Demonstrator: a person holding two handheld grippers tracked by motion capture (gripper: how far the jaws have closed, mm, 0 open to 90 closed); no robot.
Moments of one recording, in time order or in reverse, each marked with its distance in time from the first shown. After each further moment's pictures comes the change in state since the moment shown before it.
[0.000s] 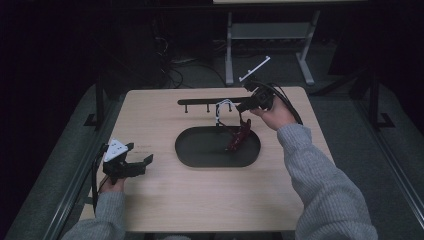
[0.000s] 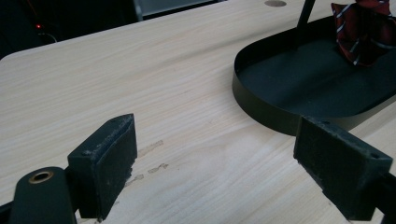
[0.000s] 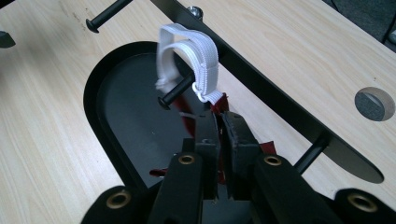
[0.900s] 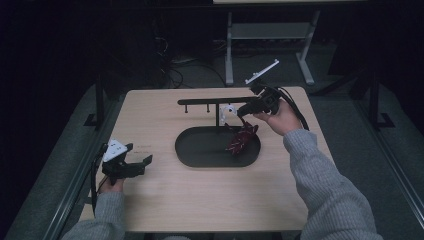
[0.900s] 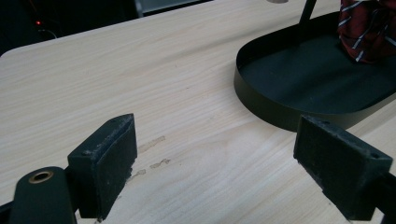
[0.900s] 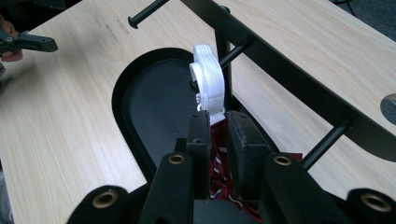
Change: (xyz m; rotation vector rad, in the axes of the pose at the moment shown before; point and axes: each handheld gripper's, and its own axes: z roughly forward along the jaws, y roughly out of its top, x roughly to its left) left arm 0.001 -0.001 -0.001 0.007 0.002 -0.010; right arm 0.002 -0.017 -0.010 -0.064 0.087 -0.001
